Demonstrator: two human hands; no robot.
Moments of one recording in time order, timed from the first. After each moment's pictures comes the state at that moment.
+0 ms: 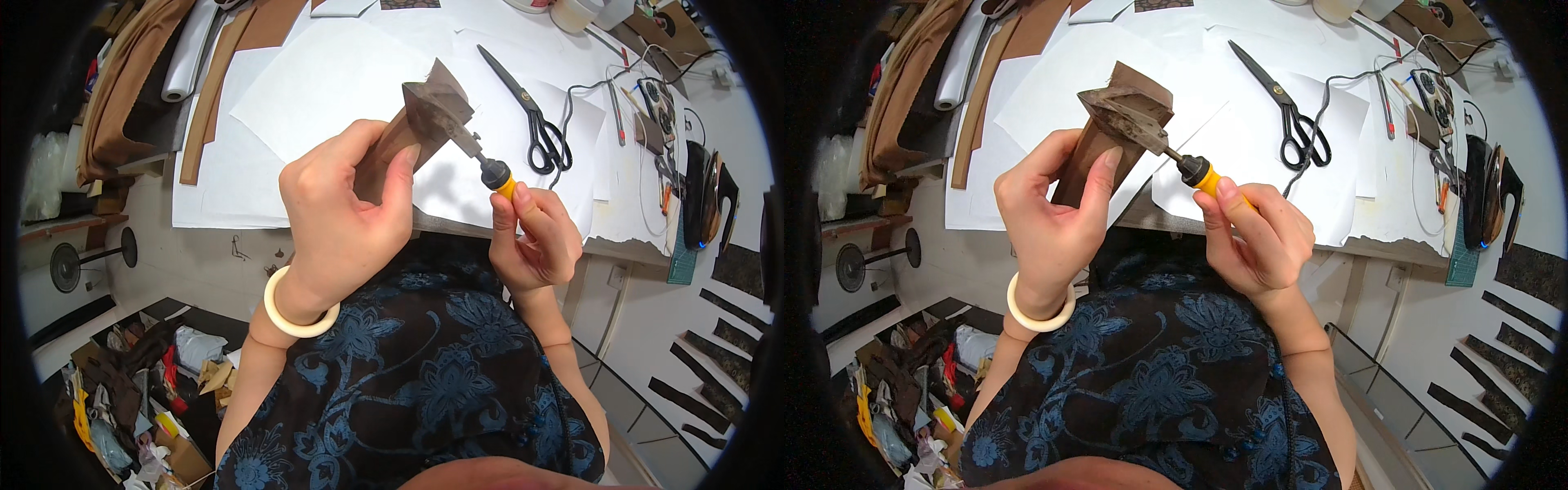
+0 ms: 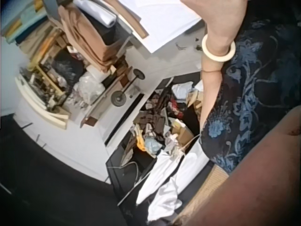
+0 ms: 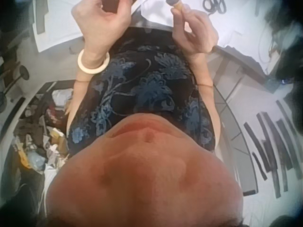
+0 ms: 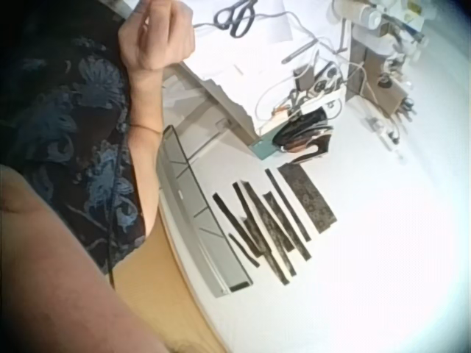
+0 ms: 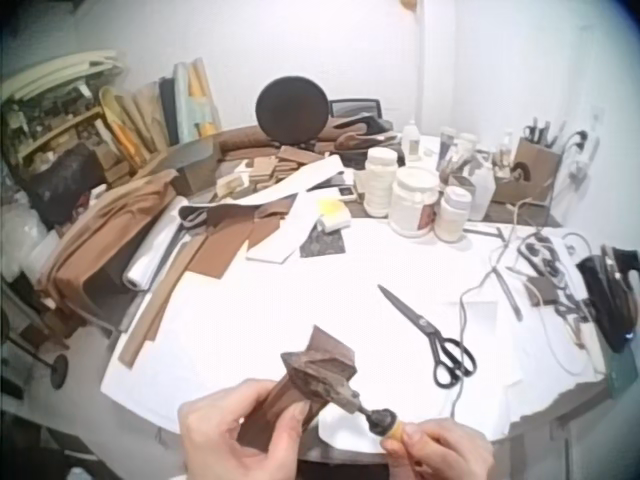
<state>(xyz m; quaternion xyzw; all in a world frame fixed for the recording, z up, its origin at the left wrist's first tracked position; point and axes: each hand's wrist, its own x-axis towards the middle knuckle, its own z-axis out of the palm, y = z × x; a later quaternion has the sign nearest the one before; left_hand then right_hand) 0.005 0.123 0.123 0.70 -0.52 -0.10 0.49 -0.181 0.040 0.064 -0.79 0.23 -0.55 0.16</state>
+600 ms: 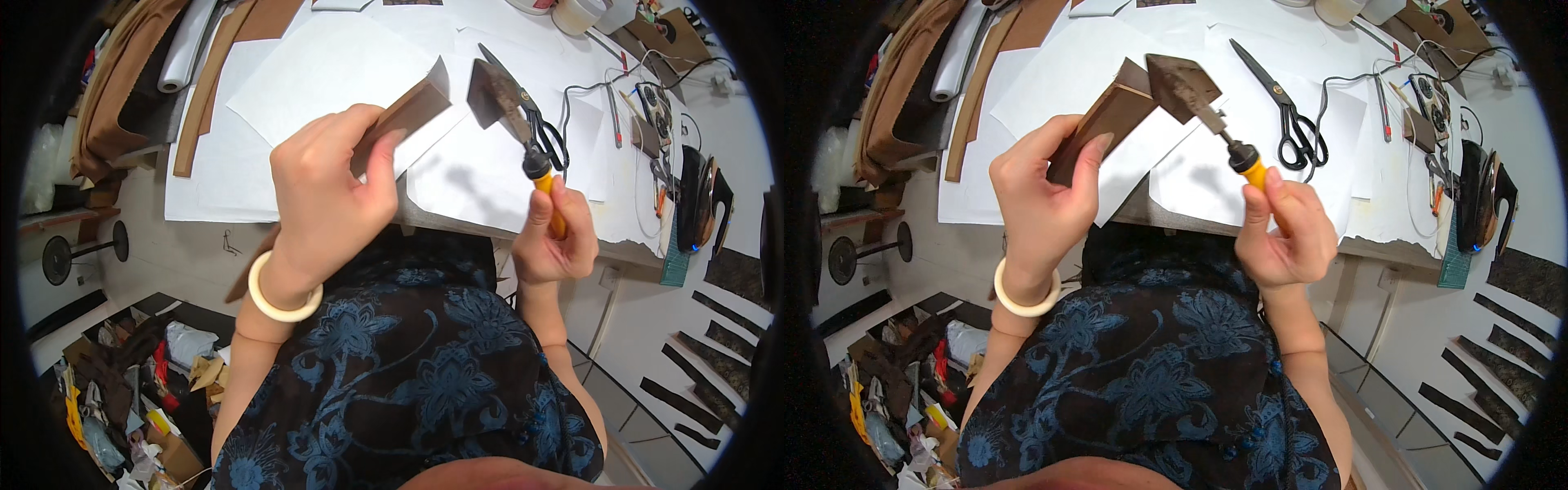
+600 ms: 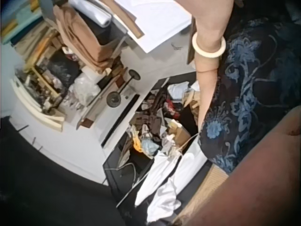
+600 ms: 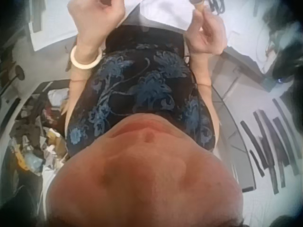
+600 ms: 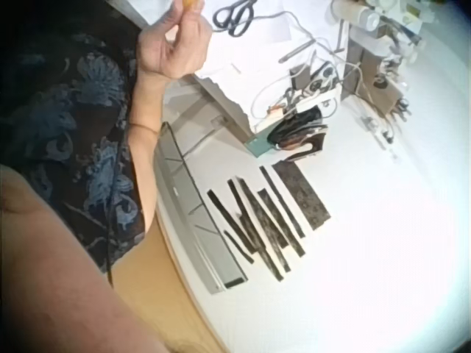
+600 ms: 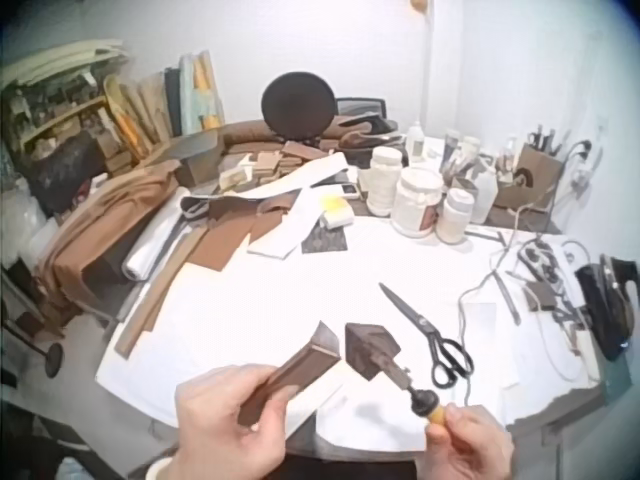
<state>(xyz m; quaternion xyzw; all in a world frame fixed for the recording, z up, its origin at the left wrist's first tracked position) 0.021 0.117 0.112 0.68 -0.56 0.01 0.46 -0.194 0.029 0.054 -0.74 0.24 -0.61 0.14</state>
